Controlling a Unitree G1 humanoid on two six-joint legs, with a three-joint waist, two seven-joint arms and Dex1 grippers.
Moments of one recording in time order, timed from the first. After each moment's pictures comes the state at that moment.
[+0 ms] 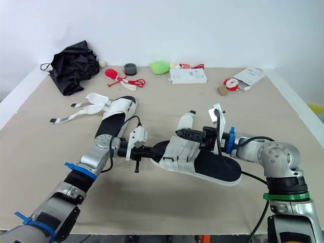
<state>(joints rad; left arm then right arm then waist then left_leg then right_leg) -0.62 0.24 -0.29 0.47 -0.17 0.11 -1.25 -0.49 -0.75 -0.08 -0.05 1.24 1.09 0.60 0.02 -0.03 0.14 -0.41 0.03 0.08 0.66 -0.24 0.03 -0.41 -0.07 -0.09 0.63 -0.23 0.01</state>
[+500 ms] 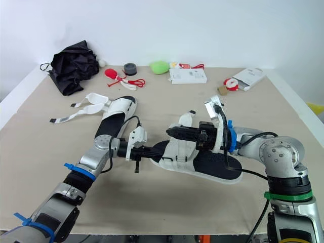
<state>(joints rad) -0.62 0.24 -0.29 0.46 -0.17 0.11 -1.24 -0.52 -0.74 -0.10 -0.12 1.20 1.10 0.71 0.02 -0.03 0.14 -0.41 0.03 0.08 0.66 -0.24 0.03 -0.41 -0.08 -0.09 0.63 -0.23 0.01</state>
